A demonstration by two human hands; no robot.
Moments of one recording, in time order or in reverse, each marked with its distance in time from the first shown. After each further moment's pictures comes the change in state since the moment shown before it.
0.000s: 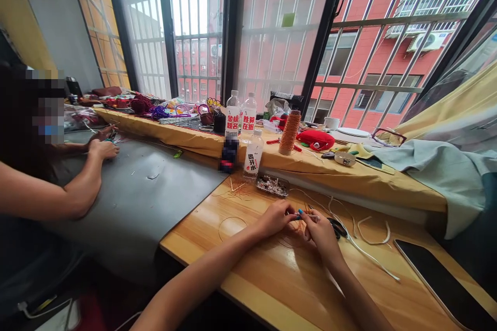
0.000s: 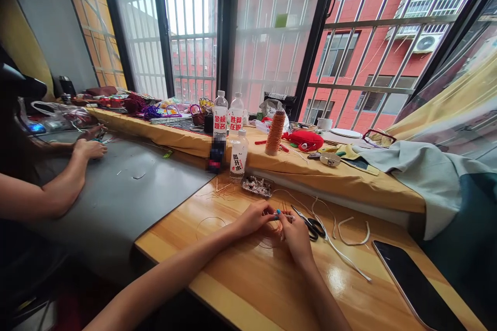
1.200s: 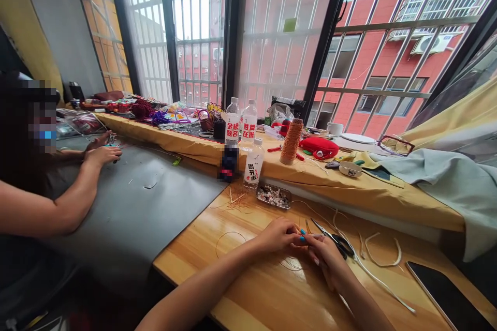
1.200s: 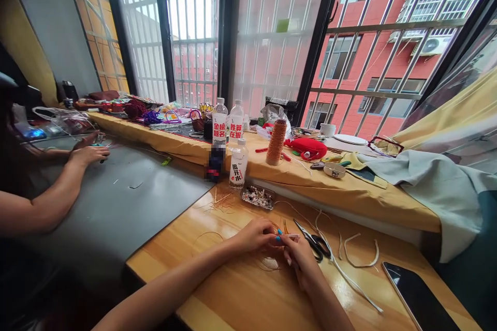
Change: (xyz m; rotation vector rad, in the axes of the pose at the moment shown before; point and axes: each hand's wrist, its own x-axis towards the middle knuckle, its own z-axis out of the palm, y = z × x) left_hand 0.004 -0.004 -0.002 -0.084 -0.182 0.019; right_hand 0.012 0.010 -0.010 0.286 -0.323 0.277
